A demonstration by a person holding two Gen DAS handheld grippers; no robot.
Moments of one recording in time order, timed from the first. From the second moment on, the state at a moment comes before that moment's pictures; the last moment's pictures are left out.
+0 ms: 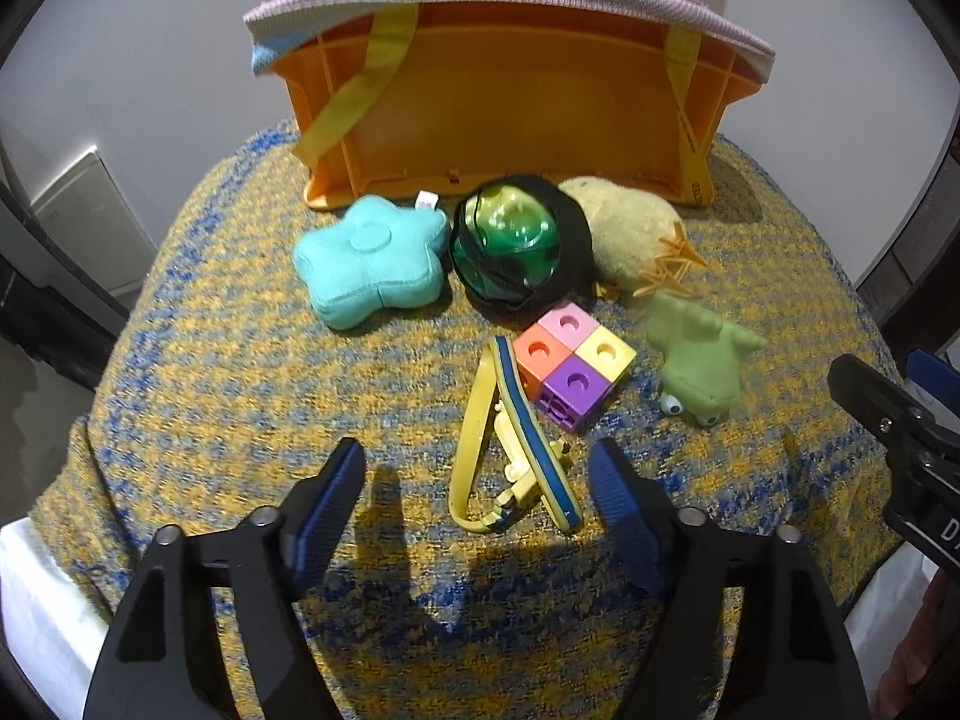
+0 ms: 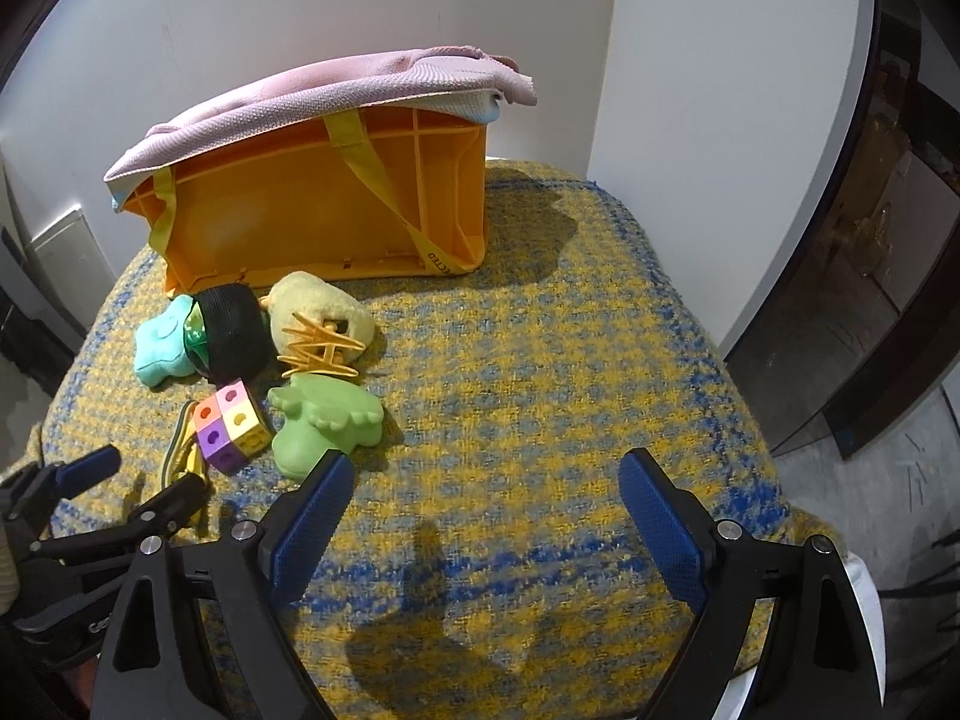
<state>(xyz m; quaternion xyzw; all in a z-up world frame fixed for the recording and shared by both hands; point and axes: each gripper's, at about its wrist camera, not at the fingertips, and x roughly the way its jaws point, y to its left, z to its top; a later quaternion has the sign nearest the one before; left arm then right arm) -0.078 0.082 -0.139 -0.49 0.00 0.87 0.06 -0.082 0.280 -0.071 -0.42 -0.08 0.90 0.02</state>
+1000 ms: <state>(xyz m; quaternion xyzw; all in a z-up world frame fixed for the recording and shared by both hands) -0.074 0.052 -0.128 -0.48 -0.01 0.88 0.04 -0.090 0.259 -0.072 -0.43 -0.09 0.90 0.00</state>
